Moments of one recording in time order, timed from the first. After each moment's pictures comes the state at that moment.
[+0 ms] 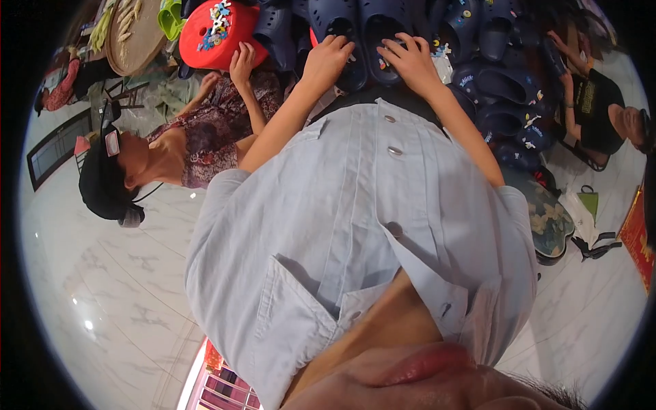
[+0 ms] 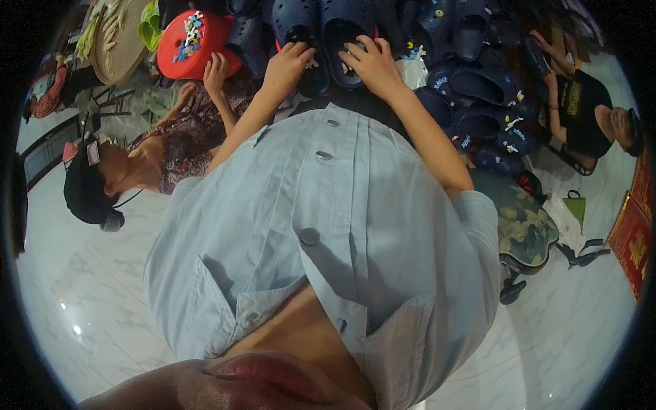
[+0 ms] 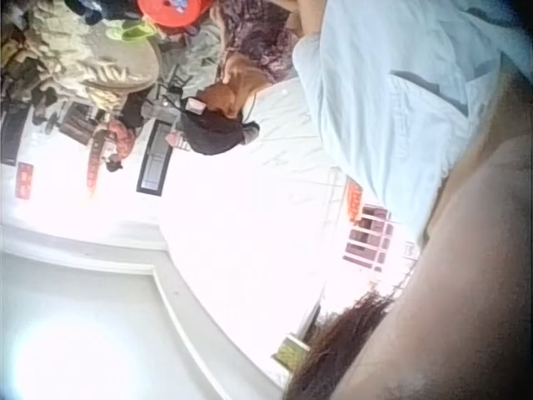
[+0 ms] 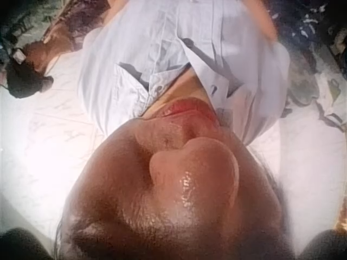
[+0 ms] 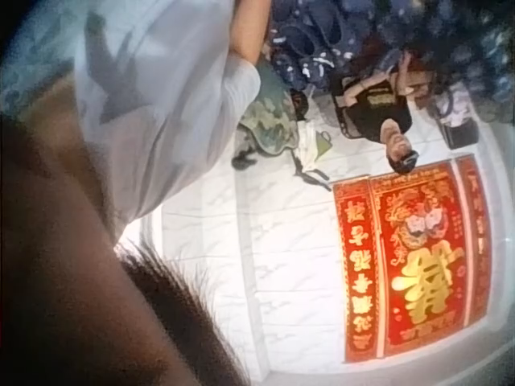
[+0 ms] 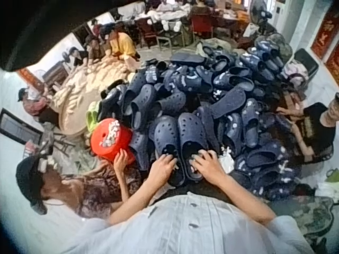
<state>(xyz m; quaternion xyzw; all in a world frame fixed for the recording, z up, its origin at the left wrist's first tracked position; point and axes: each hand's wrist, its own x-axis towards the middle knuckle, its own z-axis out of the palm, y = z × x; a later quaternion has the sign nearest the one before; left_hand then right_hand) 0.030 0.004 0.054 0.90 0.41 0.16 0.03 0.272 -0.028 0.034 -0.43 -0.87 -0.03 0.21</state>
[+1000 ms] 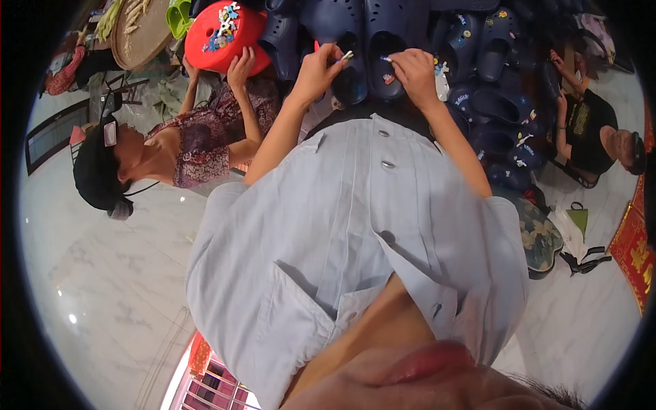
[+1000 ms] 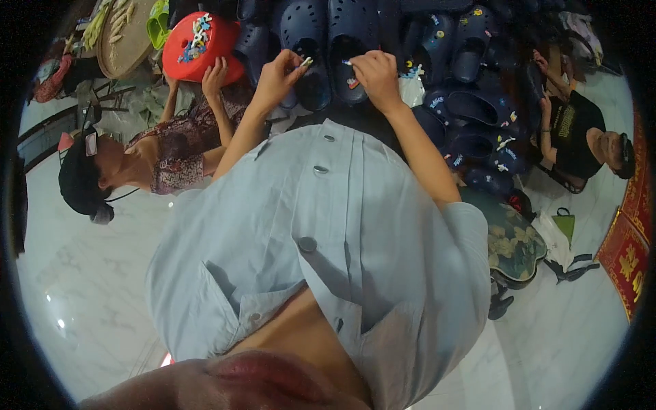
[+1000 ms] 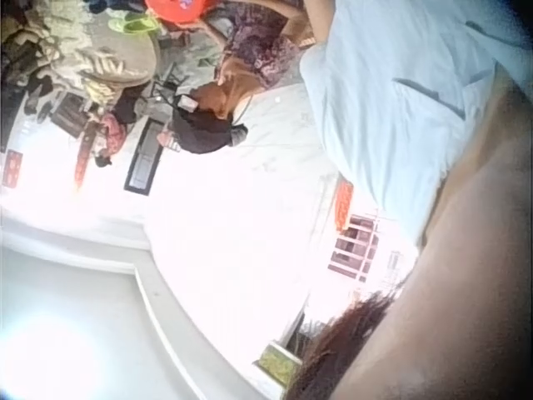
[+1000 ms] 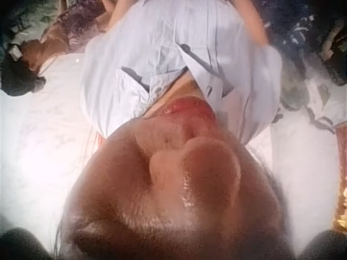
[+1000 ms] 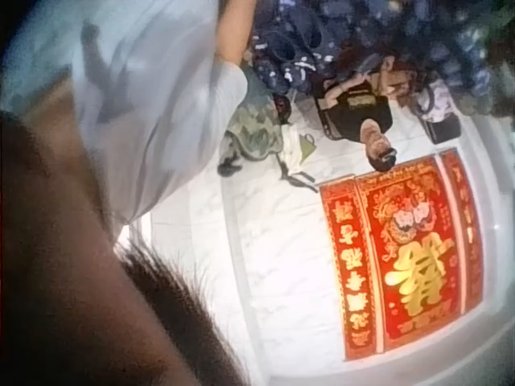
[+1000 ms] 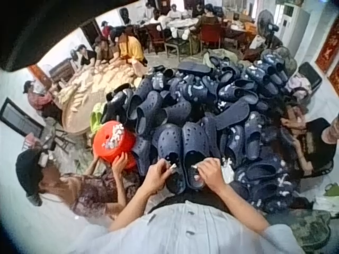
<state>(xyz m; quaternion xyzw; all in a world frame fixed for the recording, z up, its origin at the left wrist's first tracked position) 0.023 0.007 0.069 0.70 0.50 0.35 0.37 0.274 -0.011 0.036 -0.47 -0.80 0.06 0.38</state>
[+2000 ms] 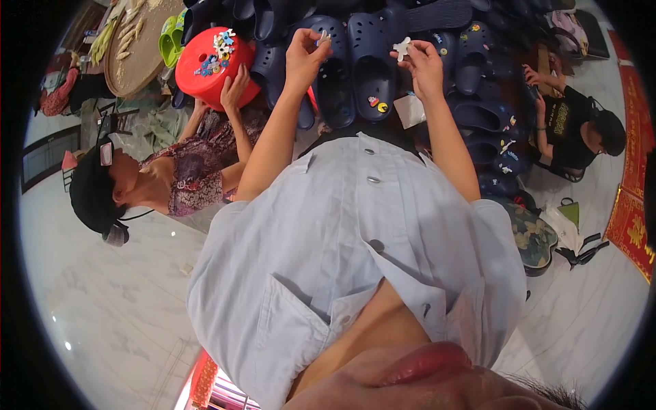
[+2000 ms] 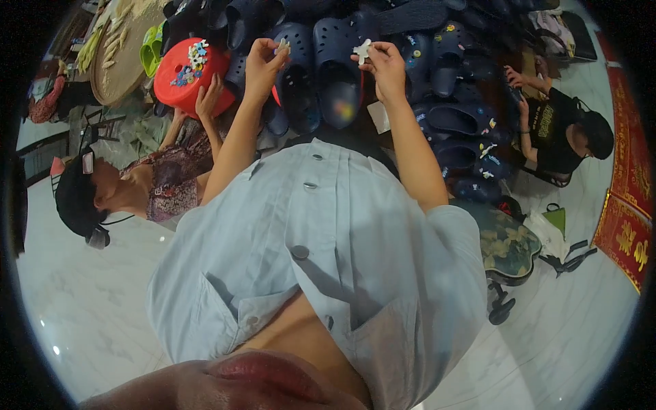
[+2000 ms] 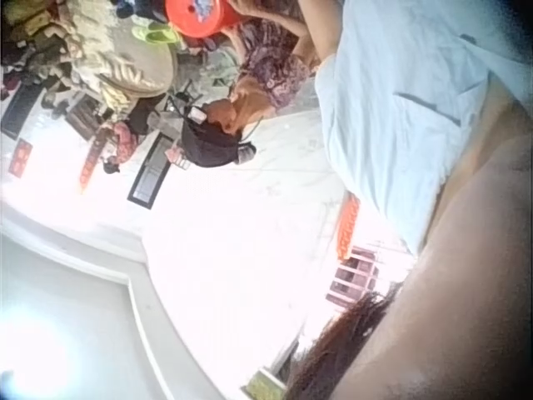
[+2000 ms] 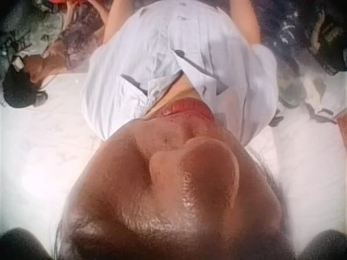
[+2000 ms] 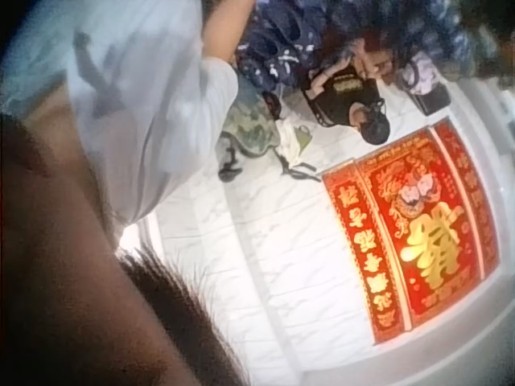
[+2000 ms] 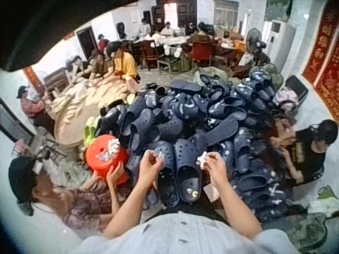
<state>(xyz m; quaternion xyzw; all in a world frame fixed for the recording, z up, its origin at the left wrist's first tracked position) 0.045 0.065 0.092 0.53 0.48 0.51 0.48 0.302 0.032 0.058 -0.42 -0.32 0.57 0.63</state>
